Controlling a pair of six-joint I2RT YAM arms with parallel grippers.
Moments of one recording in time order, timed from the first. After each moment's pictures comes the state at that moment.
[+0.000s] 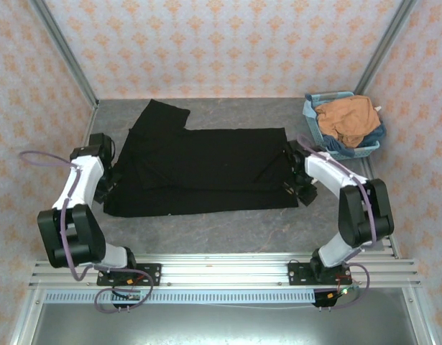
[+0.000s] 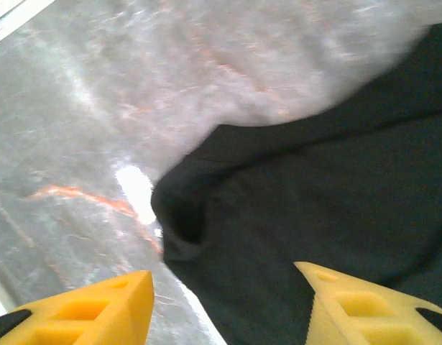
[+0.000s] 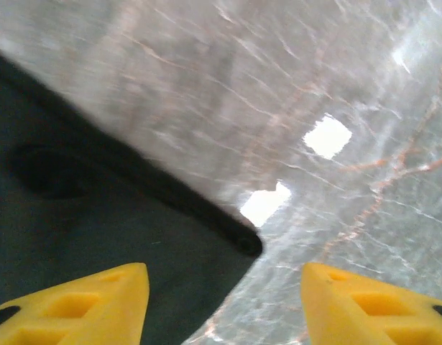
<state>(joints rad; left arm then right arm) 0.24 1.40 1.07 -1.08 -0.24 -0.87 0.25 1.56 1.04 -1.01 0.11 1.09</state>
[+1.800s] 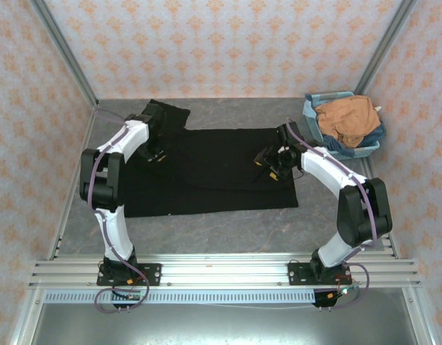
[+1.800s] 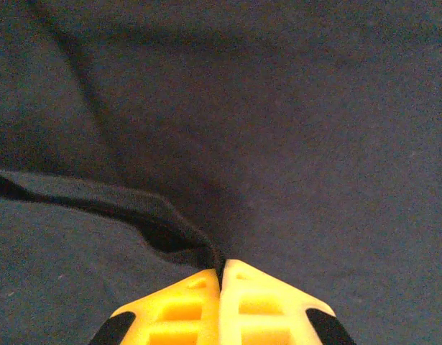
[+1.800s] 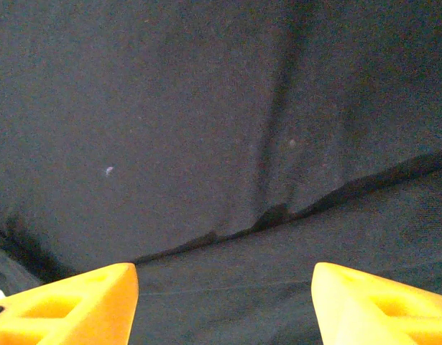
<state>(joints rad) -0.08 2.00 1.57 -0.95 -0.03 -0.77 0.30 1.60 1.13 -0.65 -0.29 0.93</state>
